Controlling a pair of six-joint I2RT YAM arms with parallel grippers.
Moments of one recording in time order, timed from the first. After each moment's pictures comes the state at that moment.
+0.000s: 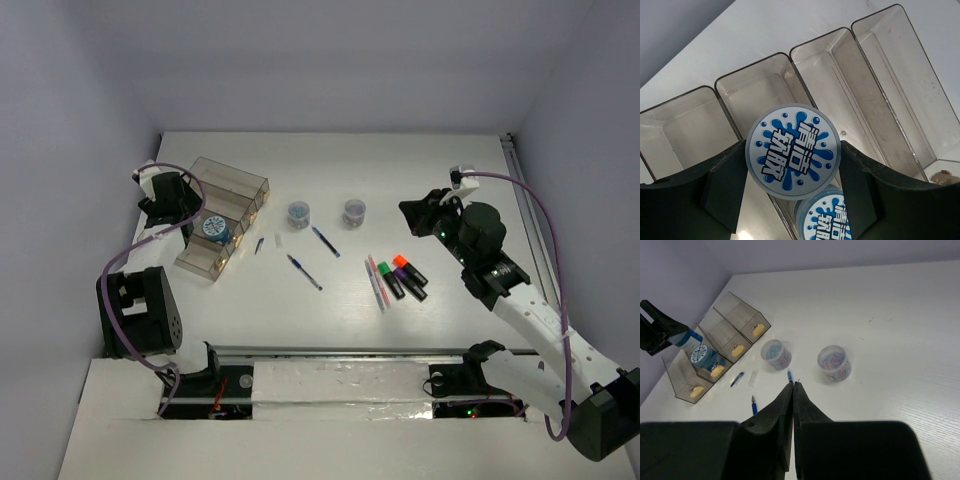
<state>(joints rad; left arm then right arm) 0.15 1.47 0.89 0.01 -0.30 -0.48 0.44 0.91 0.74 0.10 -0.05 0.39</state>
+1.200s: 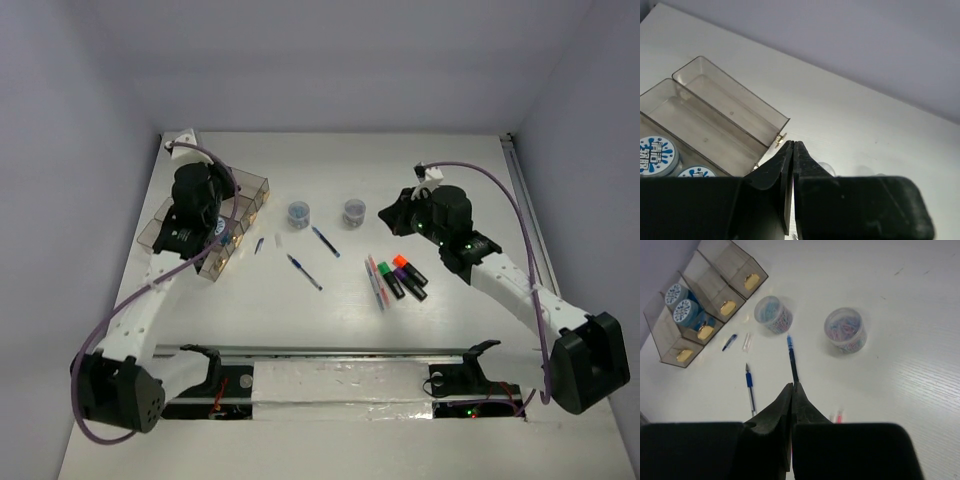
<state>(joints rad) -0.21 1.13 0.97 -0.04 -0.26 -0.46 0.45 1.16 0.80 0.07 -0.18 0.38</state>
